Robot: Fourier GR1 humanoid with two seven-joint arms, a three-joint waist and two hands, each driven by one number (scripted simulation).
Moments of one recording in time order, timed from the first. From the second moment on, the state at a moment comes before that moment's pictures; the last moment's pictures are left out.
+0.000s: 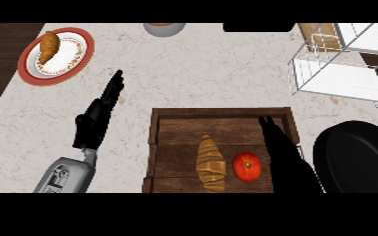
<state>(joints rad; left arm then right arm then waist) -0.19 0.24 -0.23 -1.40 0.05 0.18 -0.02 -0.02 -0.25 0.64 -2.14 0.81 0.05 1.13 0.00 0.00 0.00</state>
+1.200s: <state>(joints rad) -0.20 0.18 -0.15 -1.41 -0.02 0.11 0.02 0.06 -0.09 0.58 -1.95 0.96 0.12 1.04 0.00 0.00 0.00</state>
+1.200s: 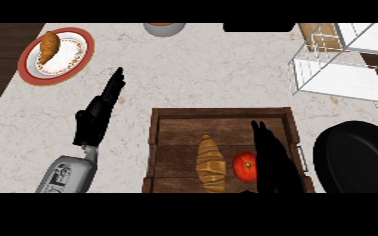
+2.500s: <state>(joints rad) -0.17 0.14 -0.07 -1.45 -0.08 0.02 0.02 0.11 -0.09 0.56 -1.76 1.02 0.09 0.87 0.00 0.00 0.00</state>
